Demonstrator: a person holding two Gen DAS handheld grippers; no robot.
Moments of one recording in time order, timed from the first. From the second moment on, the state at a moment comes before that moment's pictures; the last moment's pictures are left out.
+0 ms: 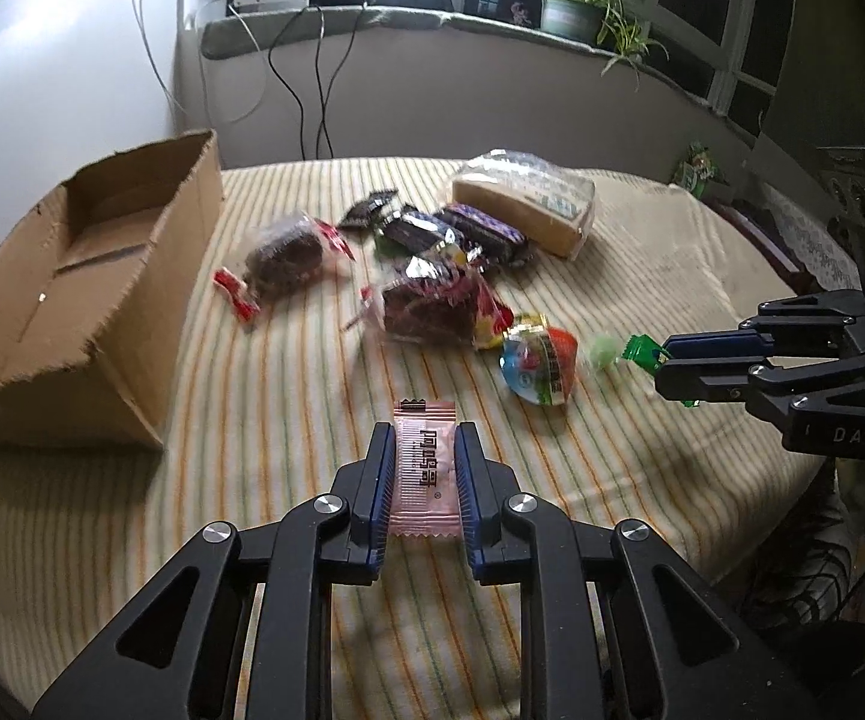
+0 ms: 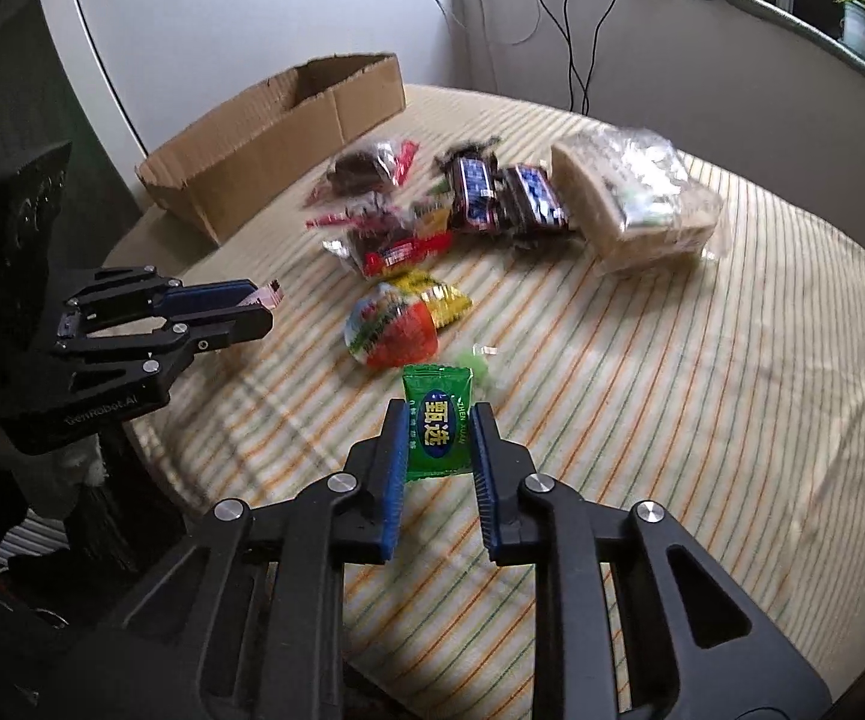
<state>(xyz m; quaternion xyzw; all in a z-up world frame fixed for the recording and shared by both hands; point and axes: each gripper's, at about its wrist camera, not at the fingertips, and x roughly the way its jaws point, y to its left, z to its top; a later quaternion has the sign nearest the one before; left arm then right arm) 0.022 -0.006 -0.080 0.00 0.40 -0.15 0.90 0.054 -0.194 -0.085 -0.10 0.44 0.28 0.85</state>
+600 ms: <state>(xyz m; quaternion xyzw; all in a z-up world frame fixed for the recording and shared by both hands) 0.035 0.067 -0.040 -0.01 0.34 -0.09 0.94 0.092 -0.103 -0.039 -0.12 0.38 0.31 0.86</state>
